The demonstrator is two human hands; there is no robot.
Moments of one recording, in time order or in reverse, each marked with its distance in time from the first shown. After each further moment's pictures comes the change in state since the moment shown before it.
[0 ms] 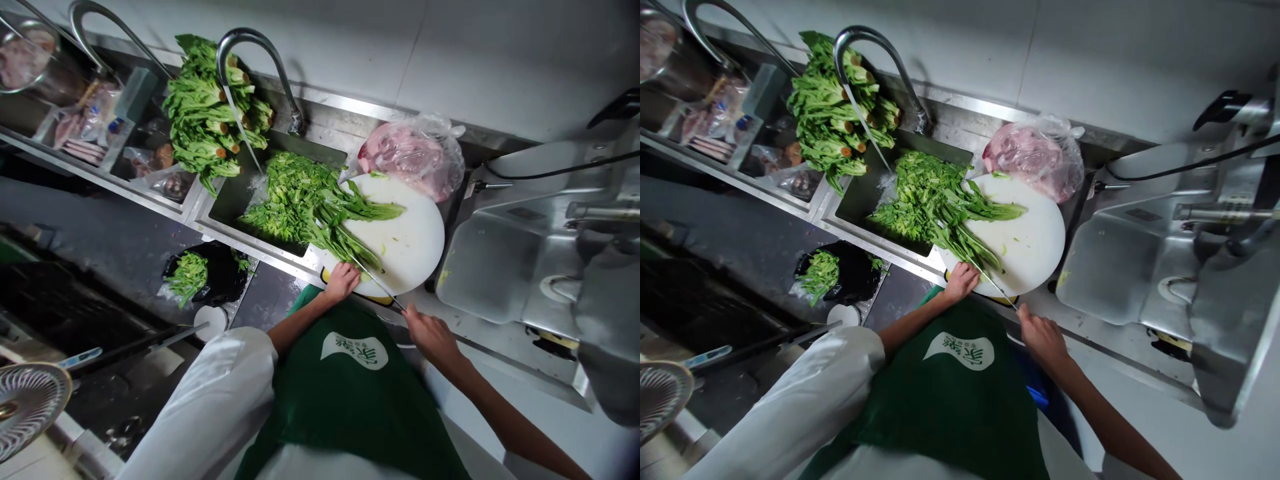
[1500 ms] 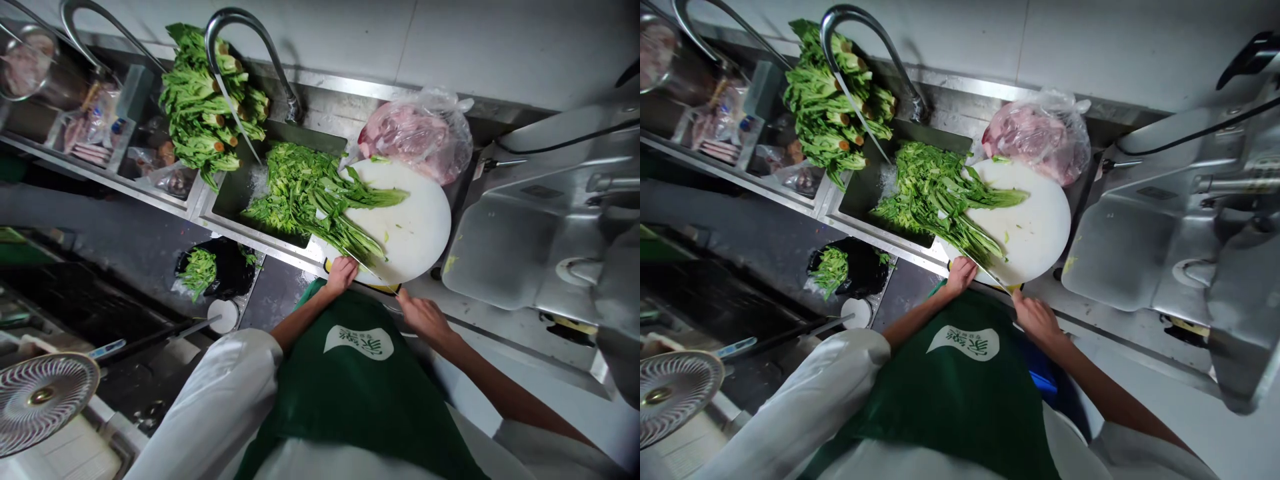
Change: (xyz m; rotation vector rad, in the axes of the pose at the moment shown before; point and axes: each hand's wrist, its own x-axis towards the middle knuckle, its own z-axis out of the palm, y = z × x) left_hand -0.023 -0.009 0.011 0.028 0.009 -0.036; right_hand 0.021 -0.007 0.013 -0.020 -0.079 -0.105
